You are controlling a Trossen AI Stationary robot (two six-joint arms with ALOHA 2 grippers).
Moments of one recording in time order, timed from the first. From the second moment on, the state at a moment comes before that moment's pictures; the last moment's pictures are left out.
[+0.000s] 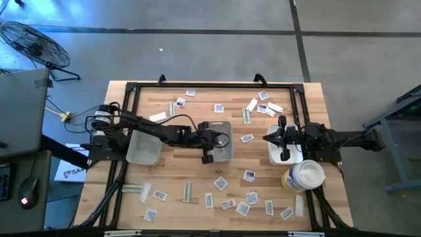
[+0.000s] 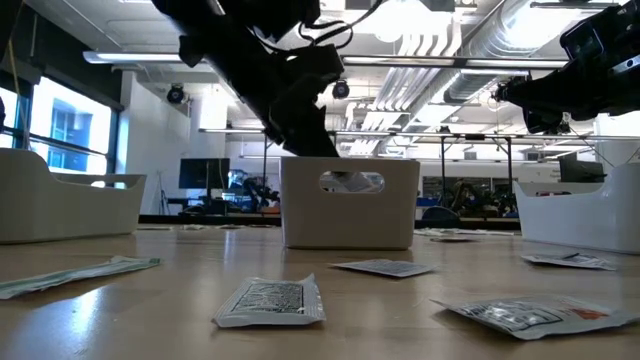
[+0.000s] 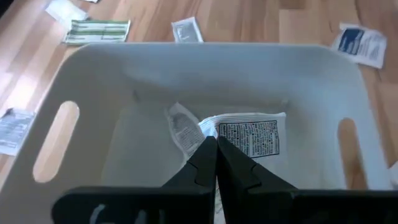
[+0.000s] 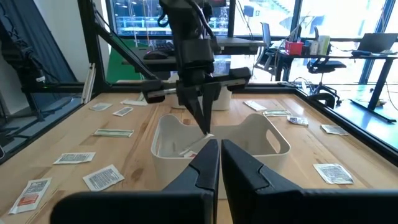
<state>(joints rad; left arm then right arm) -0.08 1.76 1.06 -0.01 -0.24 -0.07 0.00 0.07 0.01 0.03 0.02 0.00</state>
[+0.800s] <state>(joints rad) -0.08 1.74 1.07 -0.09 -0.28 -0.08 0.00 0.07 0.01 0.03 0.02 0.00</state>
